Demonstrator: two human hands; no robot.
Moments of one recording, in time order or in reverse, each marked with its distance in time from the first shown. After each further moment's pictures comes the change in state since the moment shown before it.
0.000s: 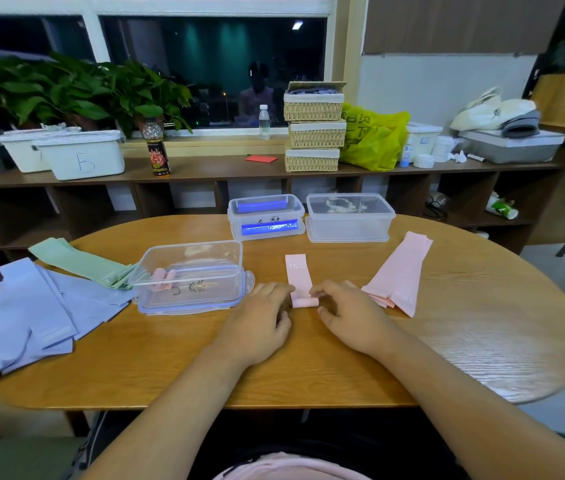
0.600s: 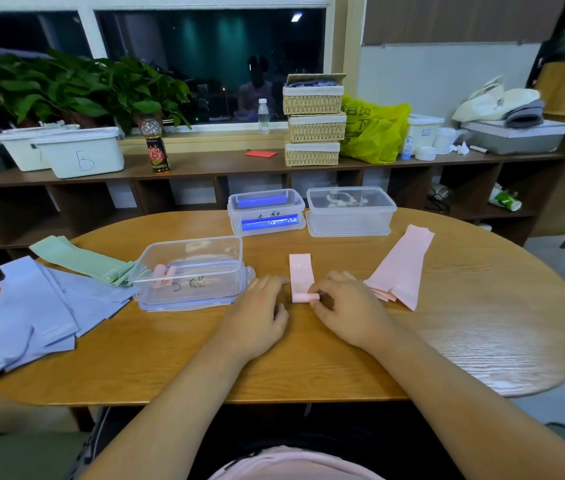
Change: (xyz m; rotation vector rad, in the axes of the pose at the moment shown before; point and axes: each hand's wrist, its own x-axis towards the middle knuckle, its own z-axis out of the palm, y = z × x) left_hand -0.002 -0.003 -0.001 -0.047 0.015 -0.062; right_hand 0.003 -0.010 0.004 -0.152 0.065 -0.055
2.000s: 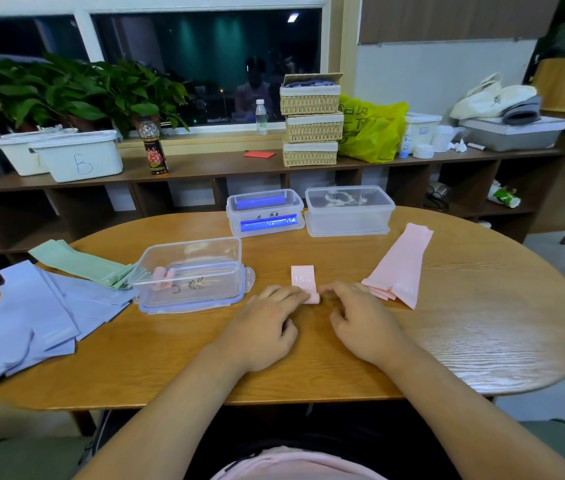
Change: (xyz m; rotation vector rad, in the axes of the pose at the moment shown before) left_hand -0.008 0.008 -0.002 0.110 -0.154 0.182; right_hand -0.031 -0.004 -0.011 0.148 -0.007 0.139
